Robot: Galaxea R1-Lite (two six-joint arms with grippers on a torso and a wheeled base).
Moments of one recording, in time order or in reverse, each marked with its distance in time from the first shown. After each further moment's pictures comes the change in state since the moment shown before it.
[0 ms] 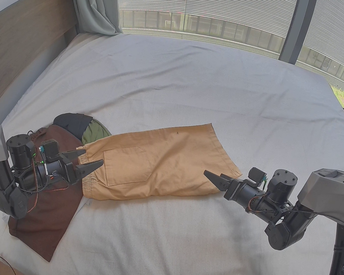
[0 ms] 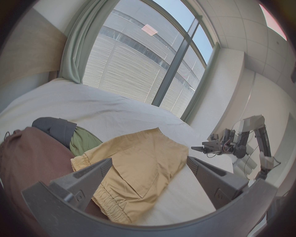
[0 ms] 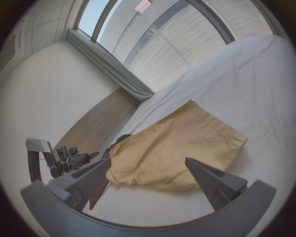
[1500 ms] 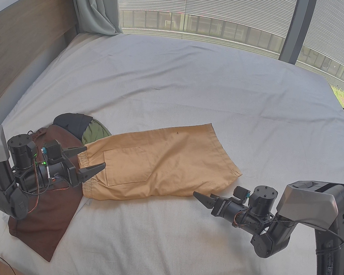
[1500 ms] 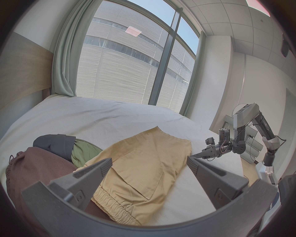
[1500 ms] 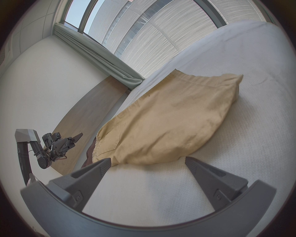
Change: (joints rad) left arm -0.016 -0.005 0.001 0.000 0.012 0.159; right arm 0.022 0.185 -0.059 0.020 -0.027 0.000
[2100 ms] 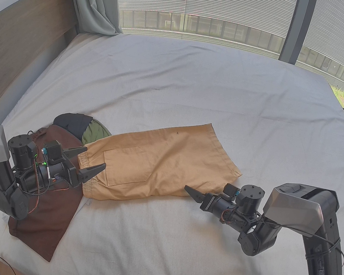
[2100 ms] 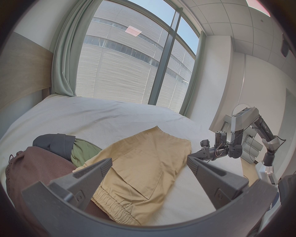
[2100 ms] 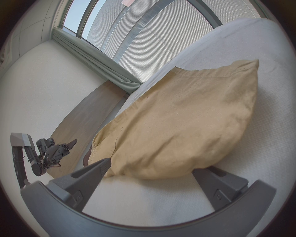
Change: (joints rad) left arm -0.001 0.003 0.001 0.000 0.000 0.001; right arm 0.048 0.088 -0.153 0.021 -0.091 0.057
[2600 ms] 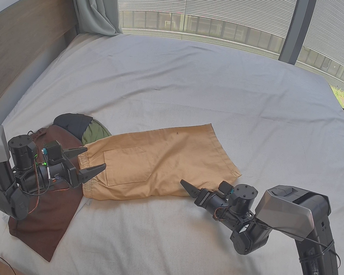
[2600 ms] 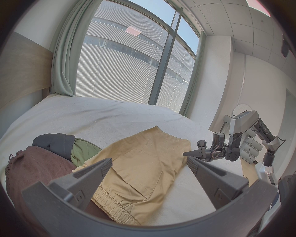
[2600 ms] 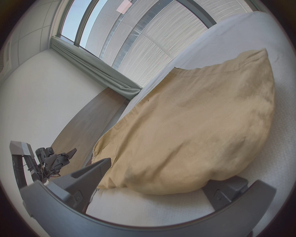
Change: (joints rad) left arm 0.000 0.002 0.001 0.000 -0.001 -0.001; right arm 0.029 0.060 -0.102 -0.006 -0.039 0.081
